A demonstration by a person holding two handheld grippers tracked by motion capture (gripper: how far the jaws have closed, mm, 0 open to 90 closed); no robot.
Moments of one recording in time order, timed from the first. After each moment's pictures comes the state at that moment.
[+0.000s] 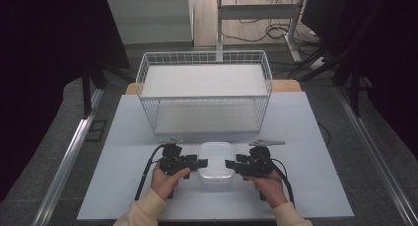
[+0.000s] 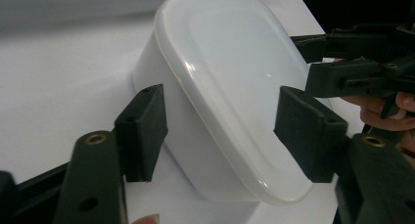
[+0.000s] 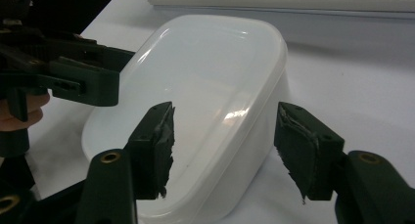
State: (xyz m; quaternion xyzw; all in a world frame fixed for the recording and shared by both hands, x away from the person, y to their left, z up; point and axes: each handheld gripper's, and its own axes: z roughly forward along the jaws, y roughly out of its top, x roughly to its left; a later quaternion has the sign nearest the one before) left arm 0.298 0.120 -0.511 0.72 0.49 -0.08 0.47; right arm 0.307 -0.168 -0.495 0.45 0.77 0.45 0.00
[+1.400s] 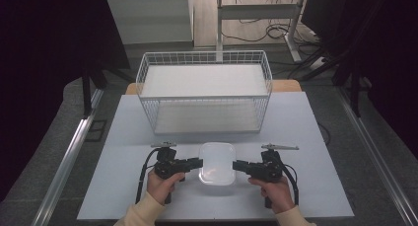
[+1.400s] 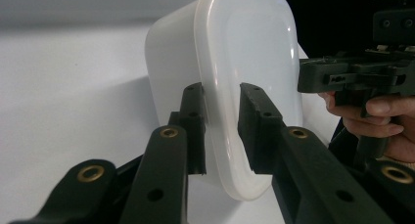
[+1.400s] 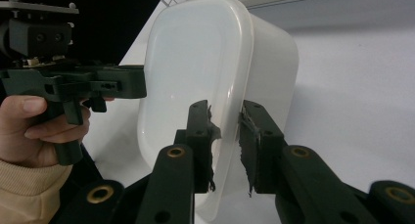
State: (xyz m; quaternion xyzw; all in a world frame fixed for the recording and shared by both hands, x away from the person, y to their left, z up) left arm 0.280 0.131 -0.501 0.70 0.49 -0.08 0.51; right arm 0.291 -0.192 -0.488 0.49 0.72 0.49 -0.08
